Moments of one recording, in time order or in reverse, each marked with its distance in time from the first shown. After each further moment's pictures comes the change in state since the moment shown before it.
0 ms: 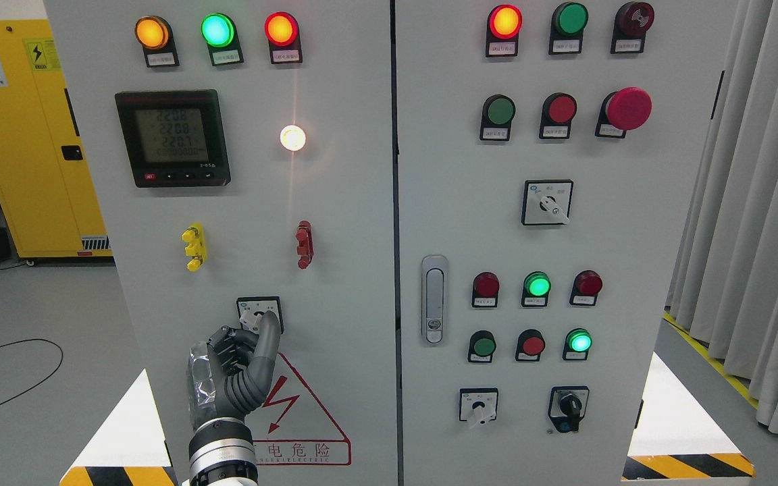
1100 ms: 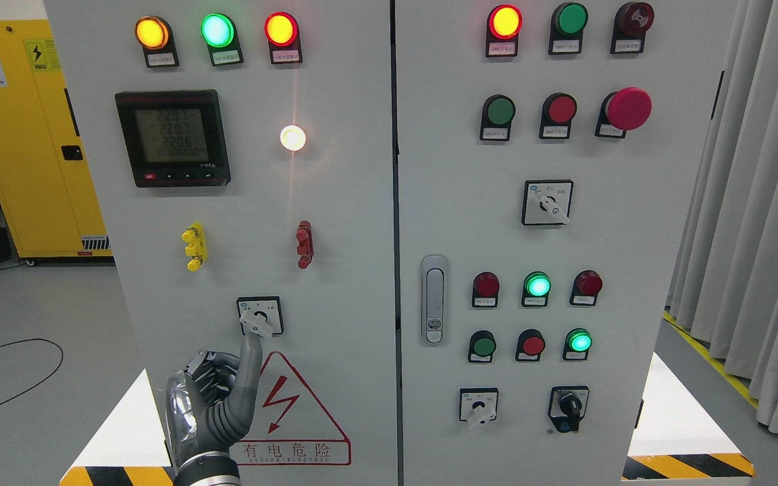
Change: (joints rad) left arm 0.152 0.012 -0.002 -0.050 0.009 -0.182 0.061; right arm 0.000 0.000 0.000 0.000 0.000 0.000 0.000
